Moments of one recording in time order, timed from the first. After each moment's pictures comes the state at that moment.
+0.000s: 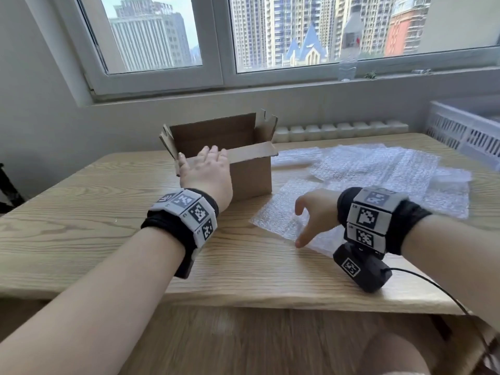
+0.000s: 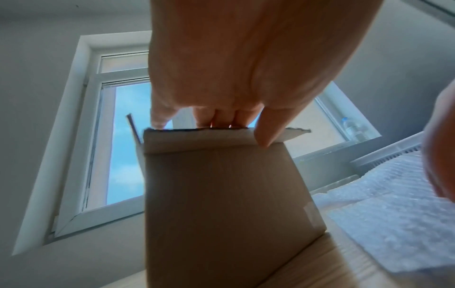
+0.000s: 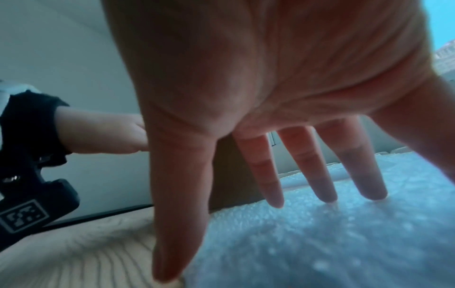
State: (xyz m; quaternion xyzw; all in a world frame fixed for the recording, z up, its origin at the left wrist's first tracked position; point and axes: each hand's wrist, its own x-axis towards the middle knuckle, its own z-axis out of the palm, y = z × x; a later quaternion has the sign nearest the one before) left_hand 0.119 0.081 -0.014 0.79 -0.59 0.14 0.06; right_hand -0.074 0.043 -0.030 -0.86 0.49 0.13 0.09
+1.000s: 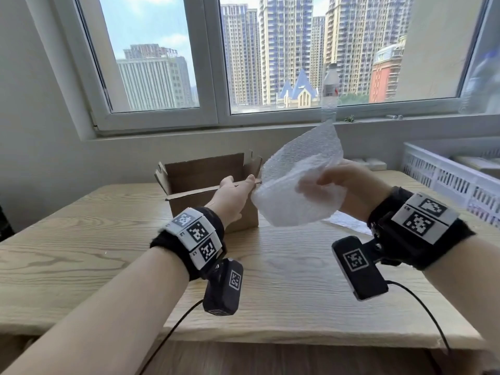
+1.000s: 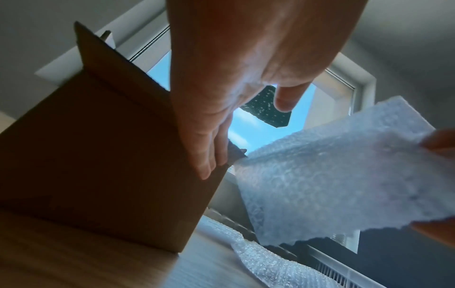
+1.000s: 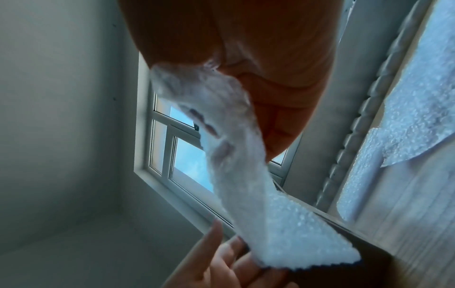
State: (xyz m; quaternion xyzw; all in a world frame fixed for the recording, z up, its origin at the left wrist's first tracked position) left_hand 0.061 0.078 0.019 0.66 -0.45 -0.36 0.49; right_hand -0.141 0.036 0.036 -0.59 0.26 -0.42 0.64
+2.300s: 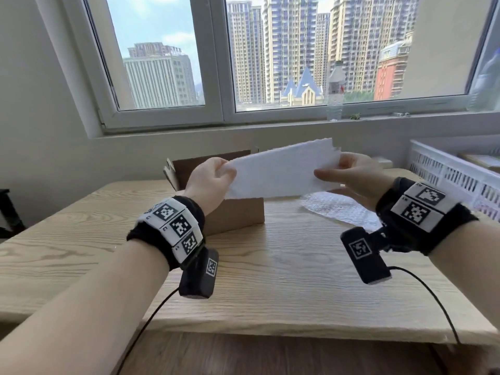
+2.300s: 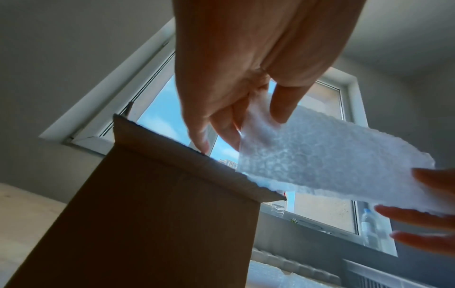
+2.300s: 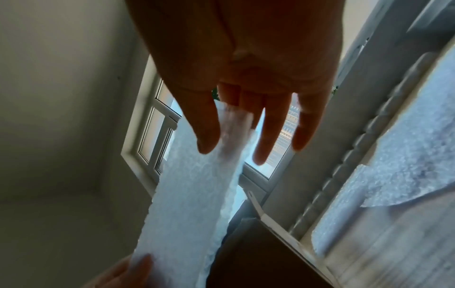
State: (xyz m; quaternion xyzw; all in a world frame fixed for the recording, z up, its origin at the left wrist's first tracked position) left_hand 0.102 0.099 0.033 0.68 -0.58 -0.05 0.44; right_hand -0.136 0.029 0.034 -0.62 0.37 -0.46 0.51
